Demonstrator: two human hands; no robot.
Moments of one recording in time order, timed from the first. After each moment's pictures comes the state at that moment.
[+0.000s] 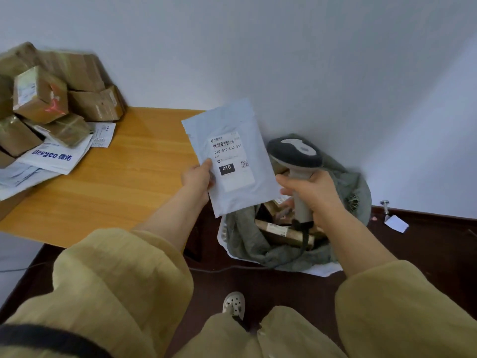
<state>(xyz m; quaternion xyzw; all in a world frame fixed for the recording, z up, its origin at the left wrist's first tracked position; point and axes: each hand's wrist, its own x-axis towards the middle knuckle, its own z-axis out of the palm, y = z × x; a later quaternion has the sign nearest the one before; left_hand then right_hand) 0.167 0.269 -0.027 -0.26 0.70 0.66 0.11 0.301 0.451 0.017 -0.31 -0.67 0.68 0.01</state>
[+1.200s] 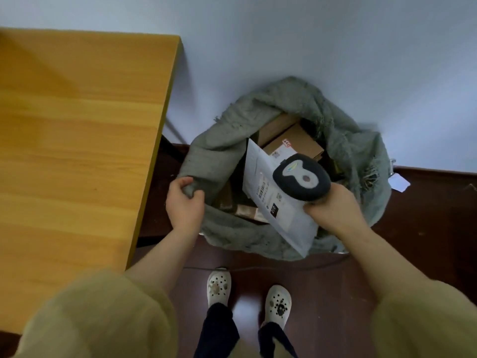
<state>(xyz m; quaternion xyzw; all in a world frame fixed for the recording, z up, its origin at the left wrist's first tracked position) 0.136 0.301 -0.226 -0.19 0.88 0.42 0.09 0.231 0.532 -0.171 -0.33 -0.86 0.36 -0.17</state>
